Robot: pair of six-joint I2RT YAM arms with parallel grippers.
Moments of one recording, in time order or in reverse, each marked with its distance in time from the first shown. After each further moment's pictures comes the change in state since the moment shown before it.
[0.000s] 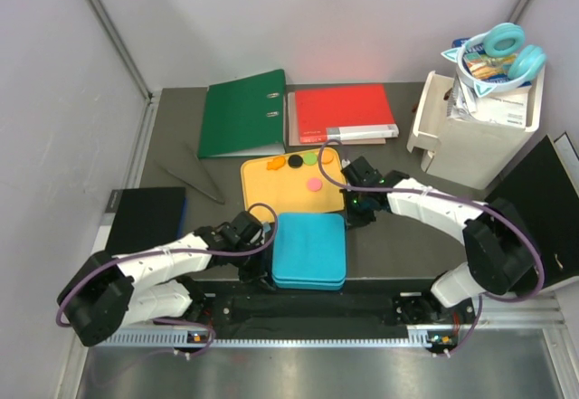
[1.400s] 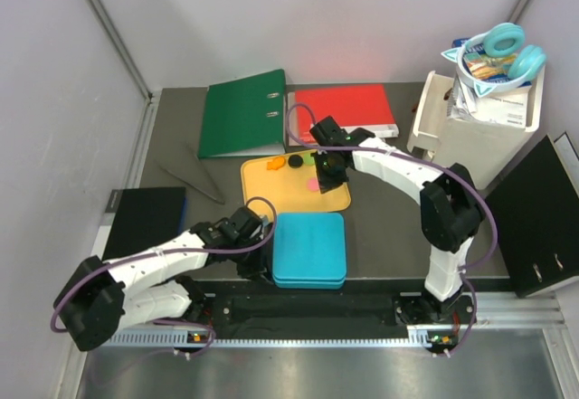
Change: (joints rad) left arm 0.000 -0.043 0.066 -0.101 -0.074 0.032; right arm 0.011 0.372 0.569 -0.180 0.051 -0.099
